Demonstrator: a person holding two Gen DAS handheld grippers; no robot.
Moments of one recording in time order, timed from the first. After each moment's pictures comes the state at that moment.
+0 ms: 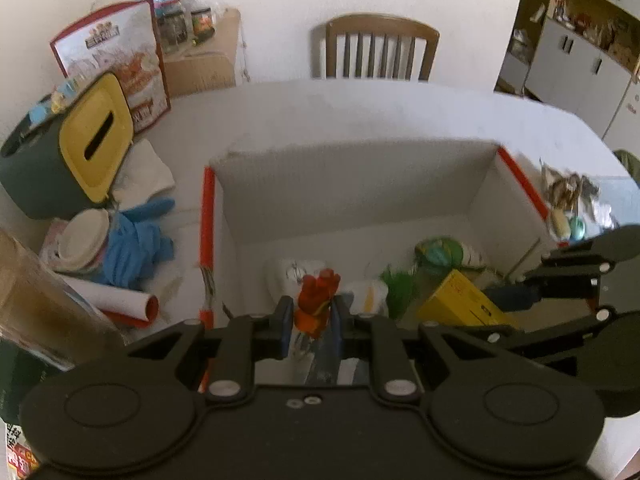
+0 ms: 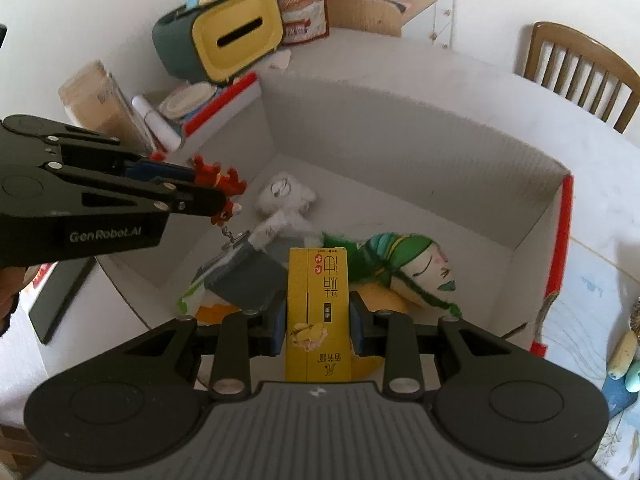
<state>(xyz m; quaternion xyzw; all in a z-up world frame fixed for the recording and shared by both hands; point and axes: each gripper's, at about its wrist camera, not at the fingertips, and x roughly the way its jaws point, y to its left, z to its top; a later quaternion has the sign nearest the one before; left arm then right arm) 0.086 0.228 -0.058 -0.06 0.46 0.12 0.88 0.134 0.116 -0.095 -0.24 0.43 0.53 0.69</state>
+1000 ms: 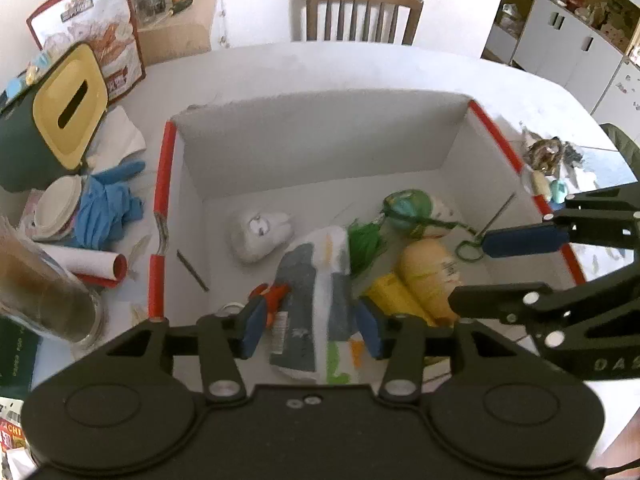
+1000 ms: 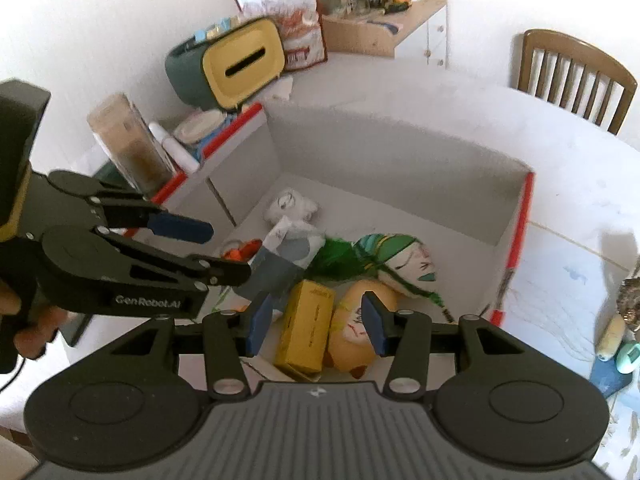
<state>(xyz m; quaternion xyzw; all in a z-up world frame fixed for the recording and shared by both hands) 0.080 0.207 -0.066 -0.07 0.50 0.09 0.86 0.140 0.077 -0.063 -0.19 0.42 0.55 0.70</state>
